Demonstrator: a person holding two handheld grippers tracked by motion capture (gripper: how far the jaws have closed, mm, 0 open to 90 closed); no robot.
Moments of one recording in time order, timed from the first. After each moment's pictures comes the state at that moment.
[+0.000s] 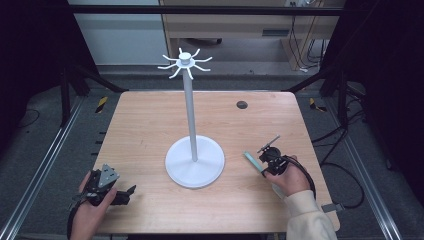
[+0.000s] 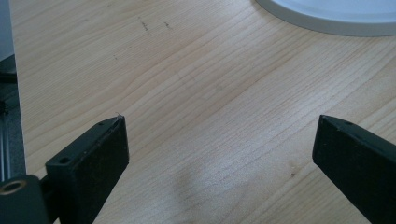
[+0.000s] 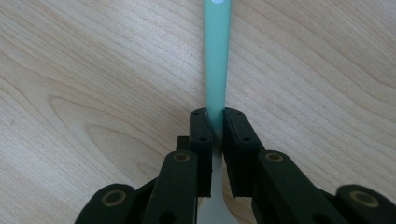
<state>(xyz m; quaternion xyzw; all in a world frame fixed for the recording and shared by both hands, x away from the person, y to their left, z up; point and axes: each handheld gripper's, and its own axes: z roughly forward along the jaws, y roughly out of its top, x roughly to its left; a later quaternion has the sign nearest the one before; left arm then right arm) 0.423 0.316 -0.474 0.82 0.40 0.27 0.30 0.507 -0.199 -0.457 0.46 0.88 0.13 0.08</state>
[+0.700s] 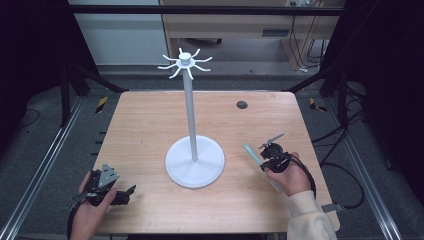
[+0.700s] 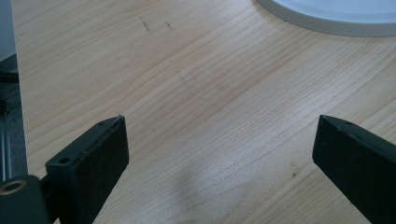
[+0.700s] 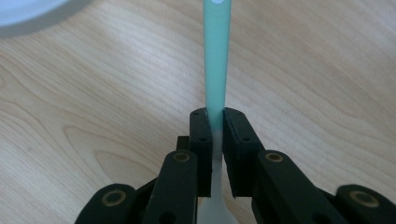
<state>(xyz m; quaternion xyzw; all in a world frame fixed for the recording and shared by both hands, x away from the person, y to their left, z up) 0.423 0.316 -0.474 0.82 0.40 0.27 0.30 0.505 -0.199 -0.442 0.45 0.86 0.18 0.12</state>
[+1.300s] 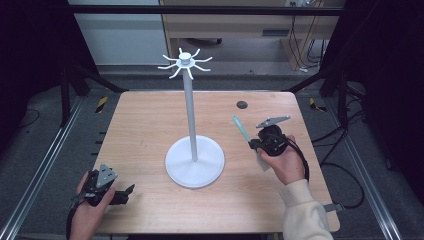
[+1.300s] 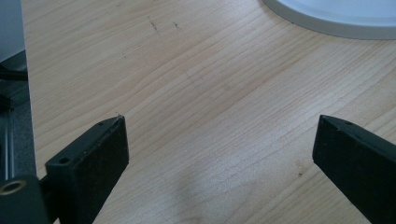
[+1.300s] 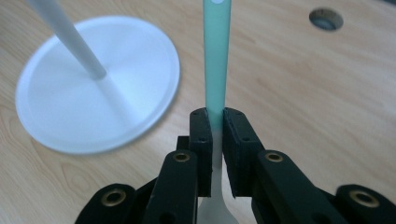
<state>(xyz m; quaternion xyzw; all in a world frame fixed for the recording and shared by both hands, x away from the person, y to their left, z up) 0.422 0.320 -0.474 0.82 0.41 0.28 0.30 0.518 -0.178 -0.379 0.42 0.83 0.34 0.16</state>
